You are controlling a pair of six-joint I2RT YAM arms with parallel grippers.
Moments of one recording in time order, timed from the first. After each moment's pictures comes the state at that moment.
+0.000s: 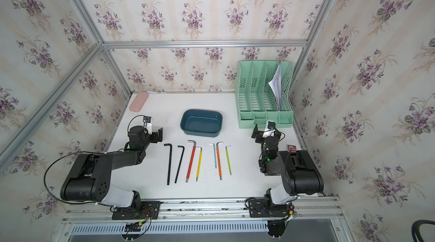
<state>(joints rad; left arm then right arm) 0.00 1.50 0.44 0.60 -0.01 0.11 0.06 1.54 0.21 1.18 0.18 0.07</state>
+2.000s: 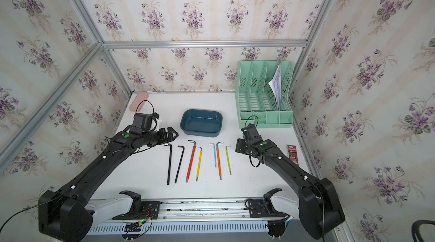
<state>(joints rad) -0.26 1.16 0.92 -0.65 0.26 -0.49 0.47 1.21 0.70 -0.55 0.04 0.59</state>
